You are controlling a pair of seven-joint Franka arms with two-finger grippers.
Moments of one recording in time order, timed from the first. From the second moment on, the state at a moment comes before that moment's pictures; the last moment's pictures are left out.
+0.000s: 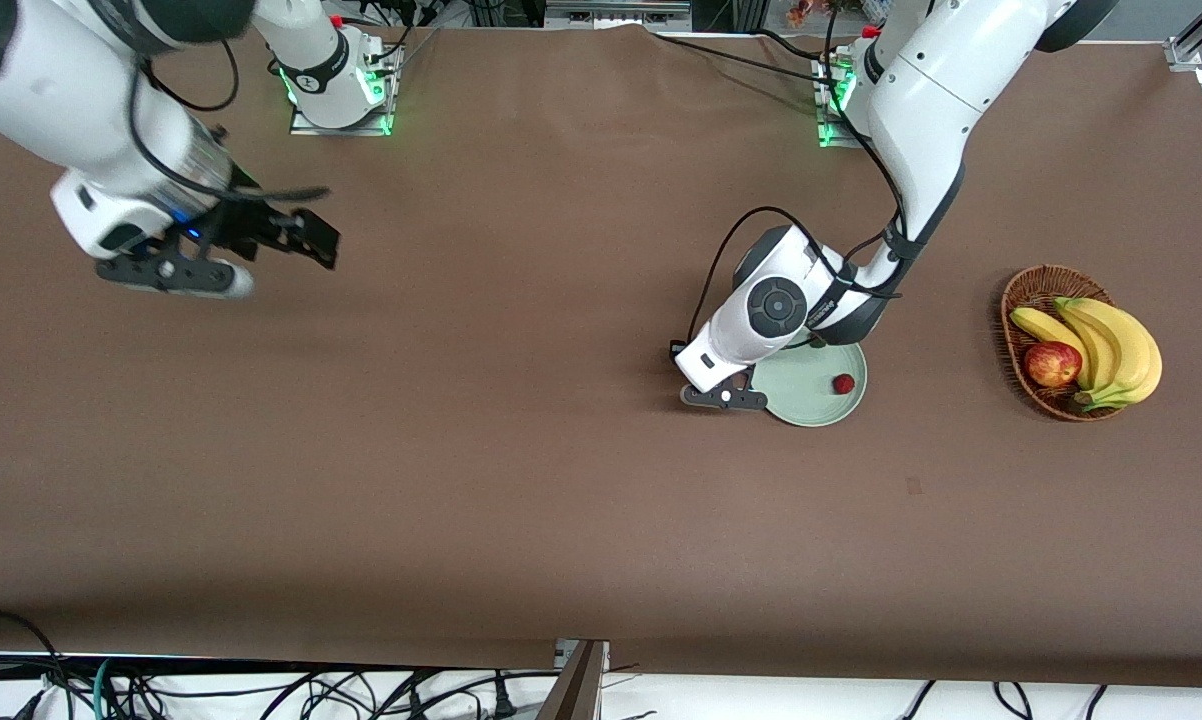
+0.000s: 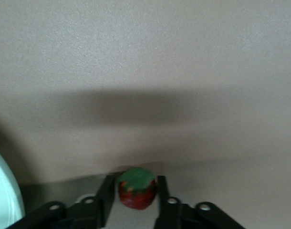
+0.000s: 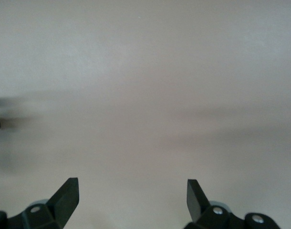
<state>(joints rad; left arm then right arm) -0.19 0.70 -0.38 -1.78 0.08 2.40 -0.50 0.28 0.06 0.00 -1.60 0.07 1.60 0.38</state>
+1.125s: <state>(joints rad) 0.03 0.54 -0.38 -1.72 0.06 2.05 0.06 0.11 0.03 0.03 -1.57 0.00 1.55 0.11</state>
